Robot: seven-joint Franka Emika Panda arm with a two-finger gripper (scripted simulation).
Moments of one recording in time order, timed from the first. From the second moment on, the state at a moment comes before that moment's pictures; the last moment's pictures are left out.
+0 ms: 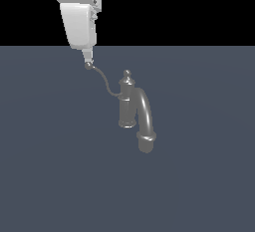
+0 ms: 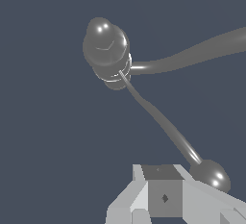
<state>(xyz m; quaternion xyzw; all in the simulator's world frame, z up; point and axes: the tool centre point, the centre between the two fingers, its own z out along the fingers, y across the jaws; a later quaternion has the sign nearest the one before) -0.039 0.103 0.250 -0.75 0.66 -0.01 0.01</state>
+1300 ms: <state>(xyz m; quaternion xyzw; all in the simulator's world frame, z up) -0.096 0.036 0.252 -0.76 0.65 -0.01 0.01</state>
